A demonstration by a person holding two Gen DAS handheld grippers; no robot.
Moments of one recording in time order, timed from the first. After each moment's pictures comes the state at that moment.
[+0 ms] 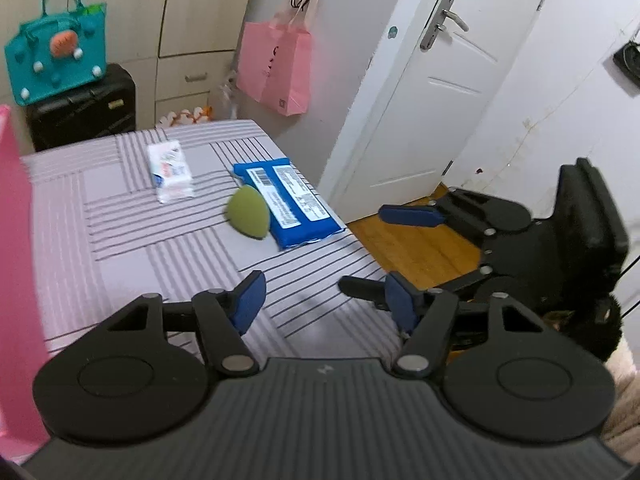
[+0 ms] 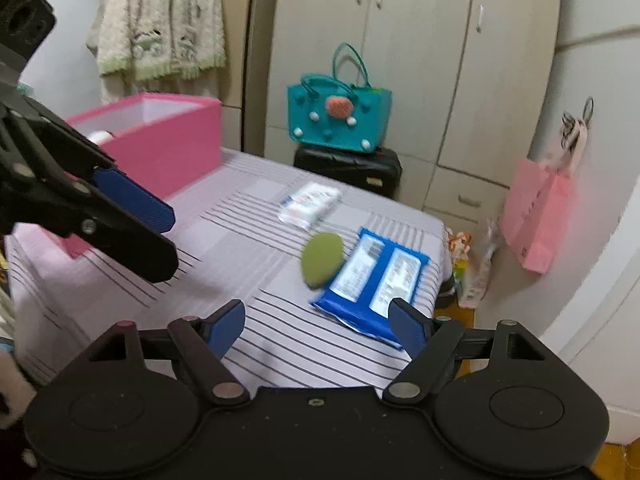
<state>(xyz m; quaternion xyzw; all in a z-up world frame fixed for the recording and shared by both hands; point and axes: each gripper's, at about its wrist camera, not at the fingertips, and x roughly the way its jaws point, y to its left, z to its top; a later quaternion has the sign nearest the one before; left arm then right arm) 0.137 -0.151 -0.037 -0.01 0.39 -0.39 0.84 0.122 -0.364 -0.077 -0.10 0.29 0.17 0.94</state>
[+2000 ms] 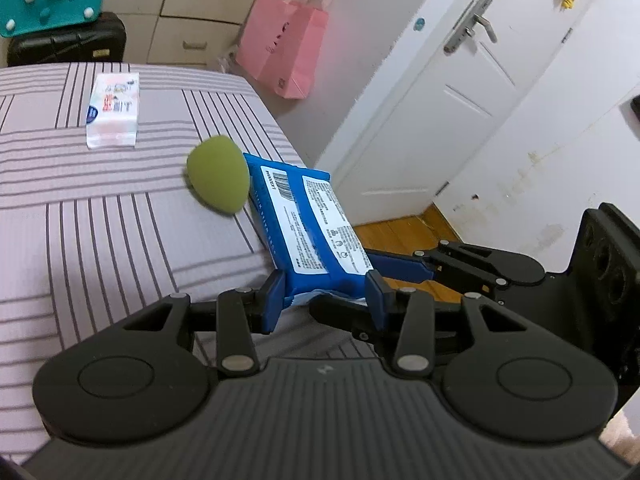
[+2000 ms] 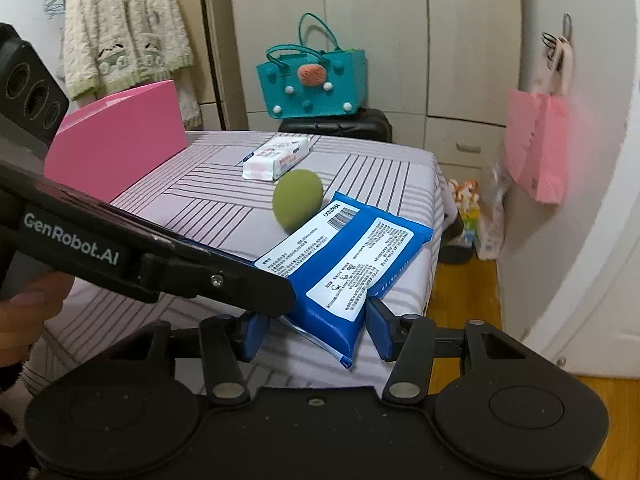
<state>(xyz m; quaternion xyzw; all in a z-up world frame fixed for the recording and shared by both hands) 0.177 -0.212 -0.124 -0.09 0.41 -0.38 0.82 0.142 -0.397 -0.124 -0.01 0.33 0.16 0.93</state>
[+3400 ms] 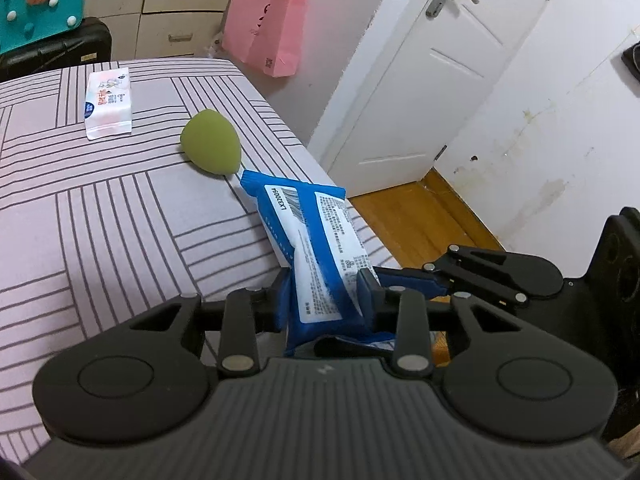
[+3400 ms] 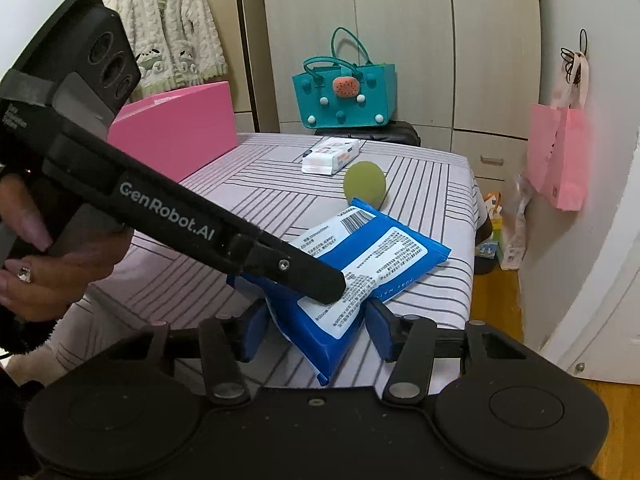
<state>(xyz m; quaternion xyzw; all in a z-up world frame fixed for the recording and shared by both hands) 0.156 -0.207 -0.117 -0.03 0.42 -0.40 0.81 0.091 -0.371 -0.127 -0.01 0.30 0.20 0.93</state>
